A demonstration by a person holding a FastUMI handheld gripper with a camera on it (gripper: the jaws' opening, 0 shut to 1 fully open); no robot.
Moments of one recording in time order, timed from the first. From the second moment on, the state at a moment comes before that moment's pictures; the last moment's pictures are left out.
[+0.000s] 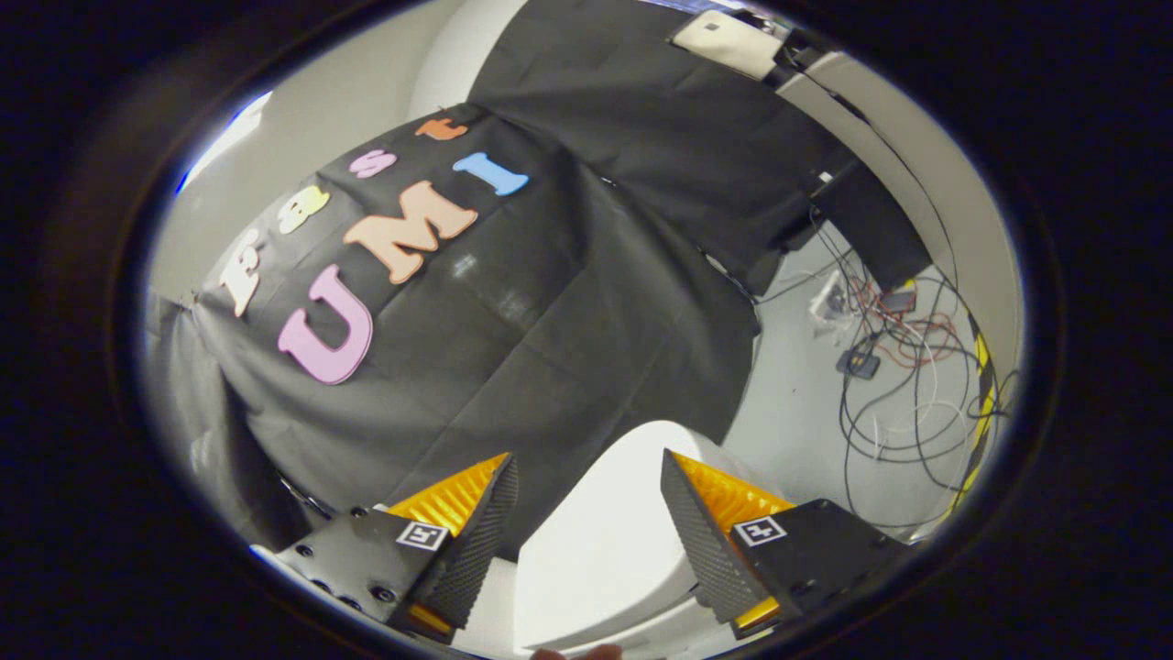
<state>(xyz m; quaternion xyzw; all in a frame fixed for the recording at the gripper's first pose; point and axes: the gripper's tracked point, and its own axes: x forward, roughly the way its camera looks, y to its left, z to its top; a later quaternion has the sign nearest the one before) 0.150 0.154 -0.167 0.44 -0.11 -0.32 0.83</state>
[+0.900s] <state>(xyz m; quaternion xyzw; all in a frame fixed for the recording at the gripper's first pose) 0.126 0.202 -0.264 0.56 -0.07 -0.38 0.73</state>
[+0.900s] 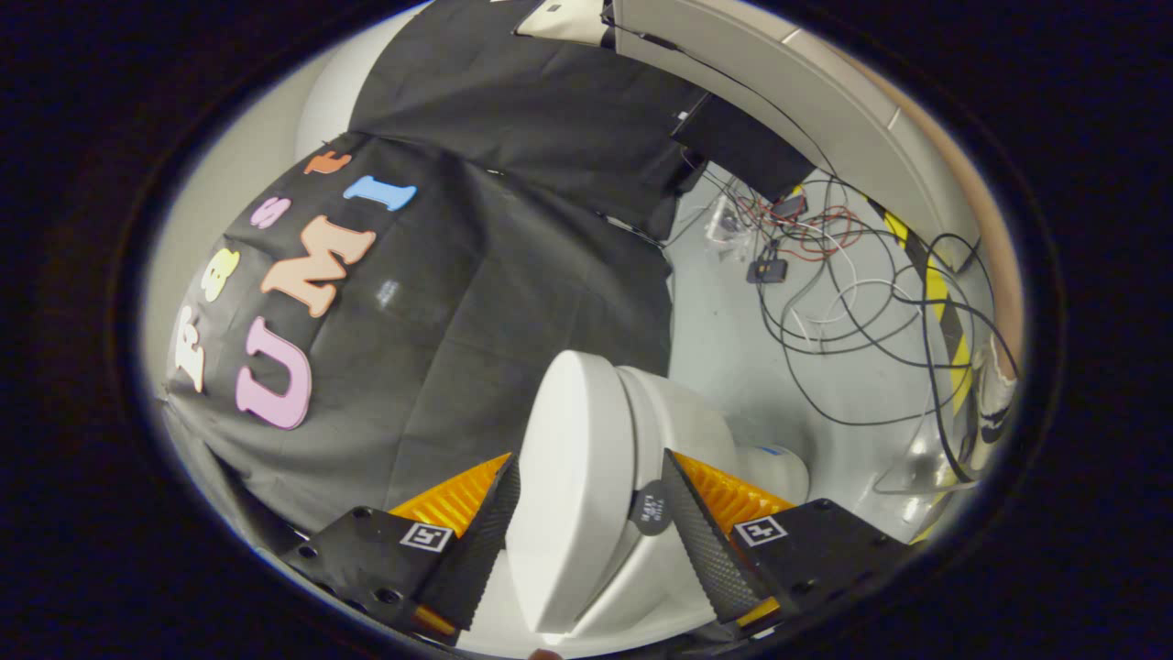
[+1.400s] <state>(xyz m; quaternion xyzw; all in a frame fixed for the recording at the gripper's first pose) 0.138 0.217 -0.304 0.59 -0.01 -0.38 0.72</state>
